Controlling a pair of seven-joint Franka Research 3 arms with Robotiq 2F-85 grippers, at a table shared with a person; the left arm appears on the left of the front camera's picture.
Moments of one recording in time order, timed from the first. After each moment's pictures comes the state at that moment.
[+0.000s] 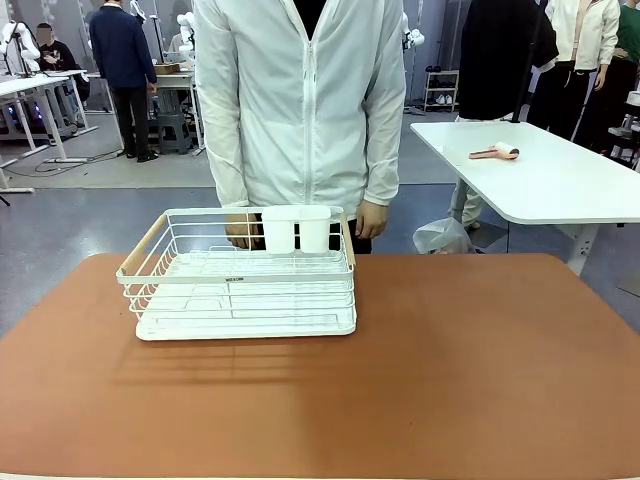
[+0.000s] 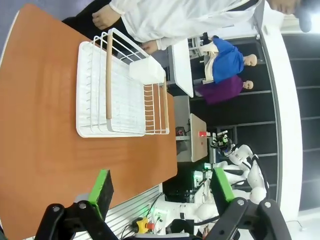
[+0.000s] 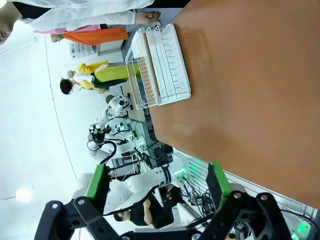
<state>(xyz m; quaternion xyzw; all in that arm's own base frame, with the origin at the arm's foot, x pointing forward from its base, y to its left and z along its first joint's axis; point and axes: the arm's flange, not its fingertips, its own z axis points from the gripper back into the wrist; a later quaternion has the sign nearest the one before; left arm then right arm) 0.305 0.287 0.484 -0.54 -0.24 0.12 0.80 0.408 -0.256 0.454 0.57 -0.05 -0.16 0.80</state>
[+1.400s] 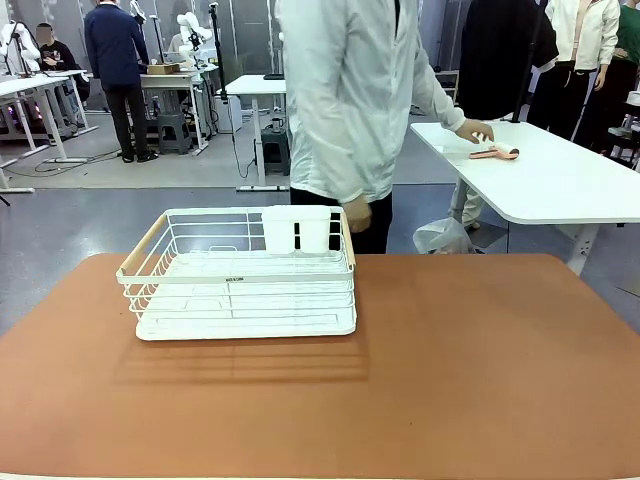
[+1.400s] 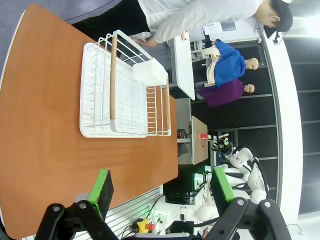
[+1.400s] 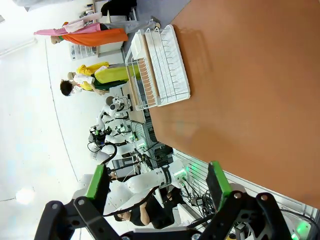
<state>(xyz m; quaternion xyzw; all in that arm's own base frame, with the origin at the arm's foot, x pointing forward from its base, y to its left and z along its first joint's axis) 0.301 0.292 0.483 -0.53 -0.24 0.13 0.80 0.406 -0.259 0.454 0.57 -0.05 -0.16 0.80</state>
